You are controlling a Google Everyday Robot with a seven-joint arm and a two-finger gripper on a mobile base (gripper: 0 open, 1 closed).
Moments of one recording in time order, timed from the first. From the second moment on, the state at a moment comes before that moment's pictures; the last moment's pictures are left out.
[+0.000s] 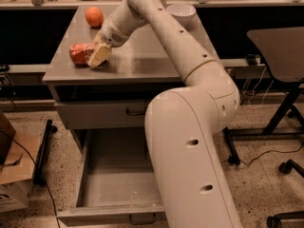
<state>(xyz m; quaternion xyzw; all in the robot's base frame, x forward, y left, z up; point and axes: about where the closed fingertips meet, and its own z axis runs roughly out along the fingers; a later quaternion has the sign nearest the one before) 0.751 0.185 0.839 -0.70 0.60 0.25 0.30</state>
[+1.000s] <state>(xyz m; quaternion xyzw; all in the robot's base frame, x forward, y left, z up) 0.675 0.146 0.917 -0.72 0.54 0.24 0.38</state>
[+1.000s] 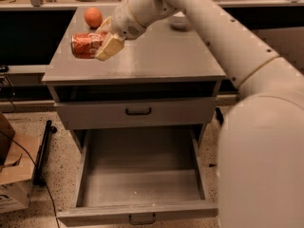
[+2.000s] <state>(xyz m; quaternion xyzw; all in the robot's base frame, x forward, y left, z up) 0.508 0.082 0.838 -0.74 0.57 0.26 0.25</state>
